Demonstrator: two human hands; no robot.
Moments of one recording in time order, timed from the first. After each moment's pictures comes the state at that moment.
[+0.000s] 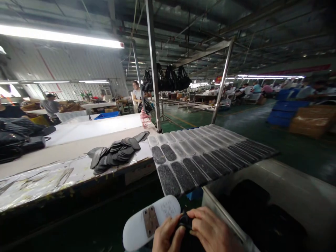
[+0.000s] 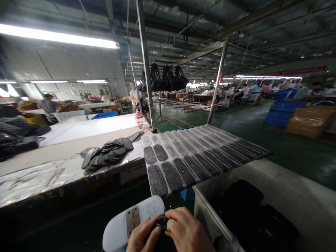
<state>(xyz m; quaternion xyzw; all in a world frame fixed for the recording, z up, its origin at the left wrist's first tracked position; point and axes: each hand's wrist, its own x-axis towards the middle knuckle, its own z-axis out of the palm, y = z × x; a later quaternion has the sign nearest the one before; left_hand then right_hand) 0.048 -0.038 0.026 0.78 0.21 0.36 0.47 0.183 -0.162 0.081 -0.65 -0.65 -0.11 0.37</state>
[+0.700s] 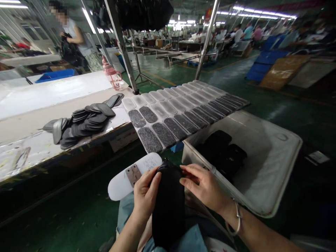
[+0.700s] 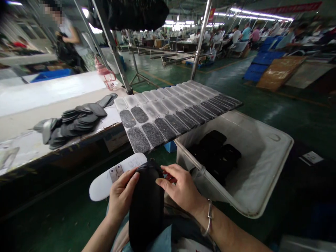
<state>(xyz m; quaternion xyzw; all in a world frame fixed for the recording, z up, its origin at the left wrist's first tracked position) 0.043 -0.041 0.045 0.75 0.25 0.27 0.55 0.170 -0.198 0.072 -0.75 -0.37 0.17 0.52</state>
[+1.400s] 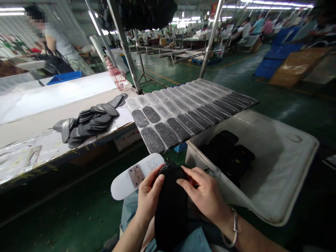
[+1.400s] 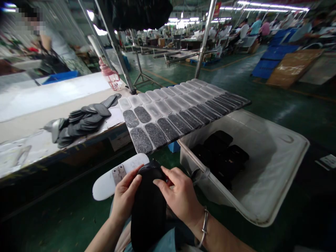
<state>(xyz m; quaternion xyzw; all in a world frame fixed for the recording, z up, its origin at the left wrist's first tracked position) 0.048 -0.048 0.050 0.61 0.30 0.23 0.70 0.157 -0.191 0.071 -0.78 -0.38 0.08 0.49</state>
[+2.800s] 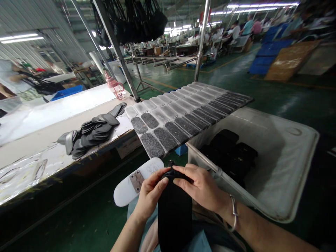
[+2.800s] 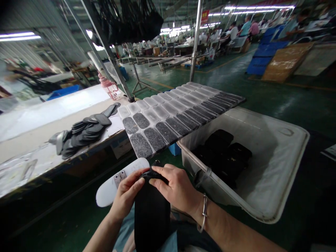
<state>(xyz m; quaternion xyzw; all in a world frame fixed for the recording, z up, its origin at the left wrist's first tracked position) 0.050 -0.032 0.065 0.65 0.18 0.12 0.73 0.175 -0.185 0.089 -0.73 -0.47 0.10 0.48</state>
